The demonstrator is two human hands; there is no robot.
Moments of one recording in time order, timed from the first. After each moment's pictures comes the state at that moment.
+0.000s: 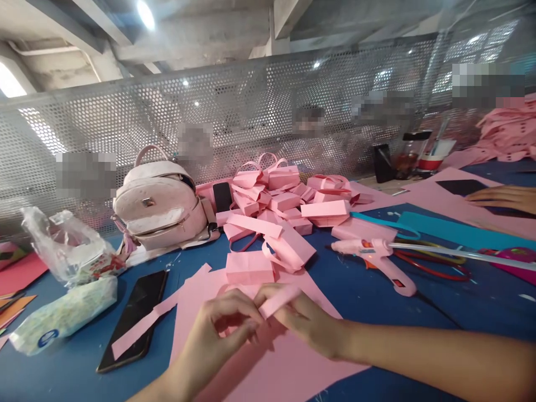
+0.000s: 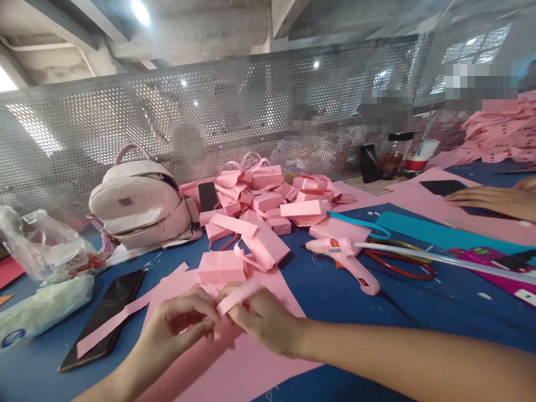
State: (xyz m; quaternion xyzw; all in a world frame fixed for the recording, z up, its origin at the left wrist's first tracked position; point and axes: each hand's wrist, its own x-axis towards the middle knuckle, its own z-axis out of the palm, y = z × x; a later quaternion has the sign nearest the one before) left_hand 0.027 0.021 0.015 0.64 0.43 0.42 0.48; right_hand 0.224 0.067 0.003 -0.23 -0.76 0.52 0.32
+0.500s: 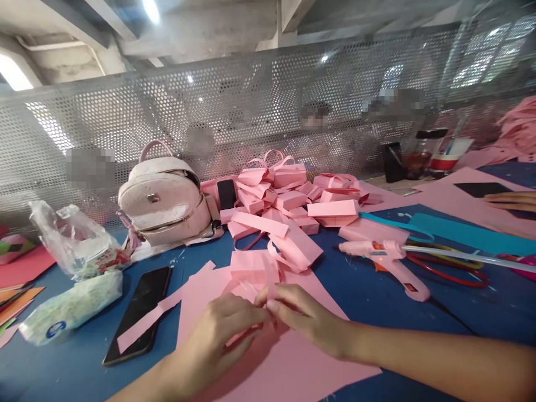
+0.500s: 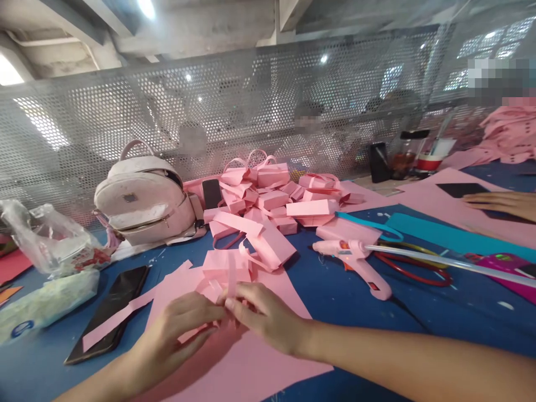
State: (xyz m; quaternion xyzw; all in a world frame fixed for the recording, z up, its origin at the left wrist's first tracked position) left_hand 0.012 0.019 0.022 0.84 0.37 0.30 0.26; right_hand 0.223 0.072 0.001 -0.26 -0.78 0.51 0.27
